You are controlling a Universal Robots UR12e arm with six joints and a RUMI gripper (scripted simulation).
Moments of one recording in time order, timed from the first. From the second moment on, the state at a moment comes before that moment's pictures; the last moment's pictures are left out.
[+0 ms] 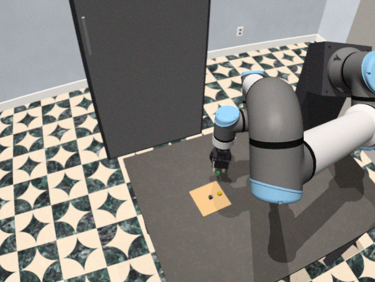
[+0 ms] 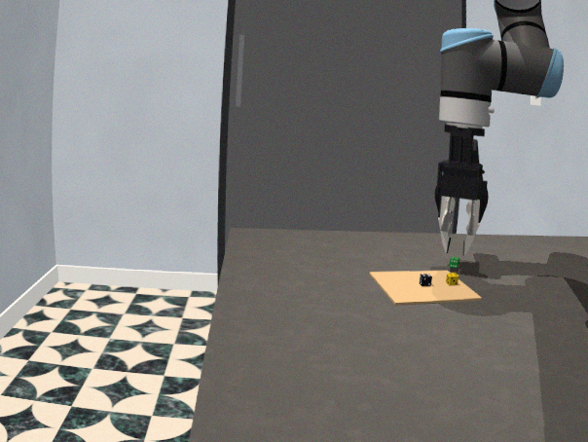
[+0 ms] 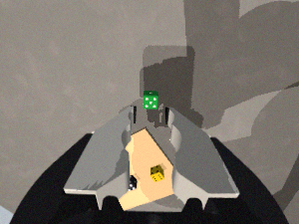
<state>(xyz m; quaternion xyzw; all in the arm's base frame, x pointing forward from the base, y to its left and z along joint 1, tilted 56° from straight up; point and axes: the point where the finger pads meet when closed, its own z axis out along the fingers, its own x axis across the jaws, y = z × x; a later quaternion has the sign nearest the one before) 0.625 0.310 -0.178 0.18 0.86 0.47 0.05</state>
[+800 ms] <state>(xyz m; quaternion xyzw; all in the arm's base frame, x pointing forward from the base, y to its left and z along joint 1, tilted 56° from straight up) 0.627 0.319 -0.184 0.18 0.86 0.47 0.05</state>
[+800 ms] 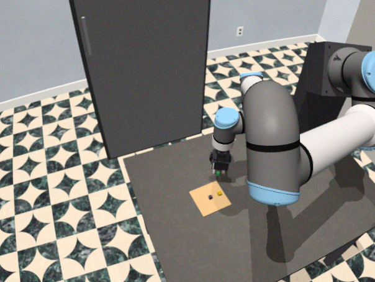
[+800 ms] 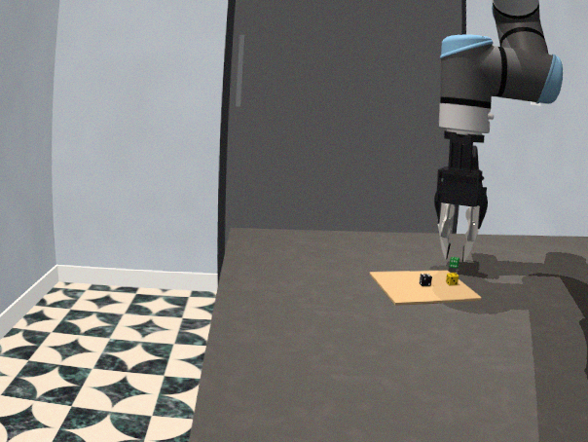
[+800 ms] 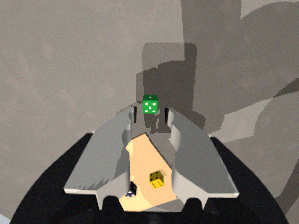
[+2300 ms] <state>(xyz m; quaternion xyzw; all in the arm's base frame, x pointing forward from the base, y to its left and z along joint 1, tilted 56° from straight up) 0.630 0.327 -0.189 0.18 0.86 0.47 0.05</state>
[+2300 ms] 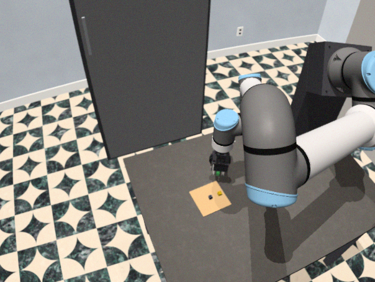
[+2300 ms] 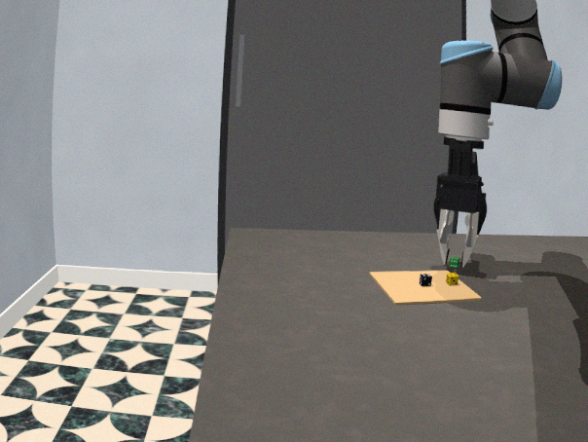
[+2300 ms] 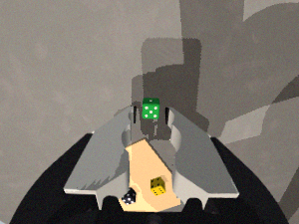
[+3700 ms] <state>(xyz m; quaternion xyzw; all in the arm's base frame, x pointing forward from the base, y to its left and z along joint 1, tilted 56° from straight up) 0.630 0.327 -0.190 0.18 0.86 0.47 0.05</state>
